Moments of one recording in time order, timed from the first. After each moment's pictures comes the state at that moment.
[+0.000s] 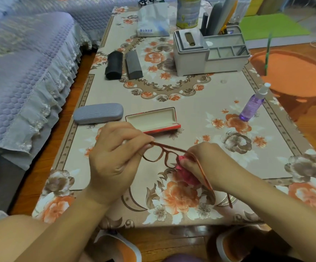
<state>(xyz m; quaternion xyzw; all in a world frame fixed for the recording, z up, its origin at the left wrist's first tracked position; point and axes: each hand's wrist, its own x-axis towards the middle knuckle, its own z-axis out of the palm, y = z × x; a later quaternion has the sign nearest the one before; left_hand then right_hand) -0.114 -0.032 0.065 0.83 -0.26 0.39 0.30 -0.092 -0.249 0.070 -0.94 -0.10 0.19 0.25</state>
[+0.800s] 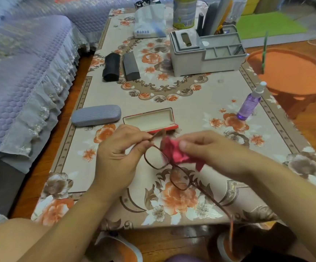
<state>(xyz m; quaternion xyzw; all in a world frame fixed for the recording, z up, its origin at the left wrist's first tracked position) -0.104 -0.037 0.047 0.81 -0.18 0.23 0.50 -0.080 -0.272 0.086 -0.75 -0.12 0.32 0.57</state>
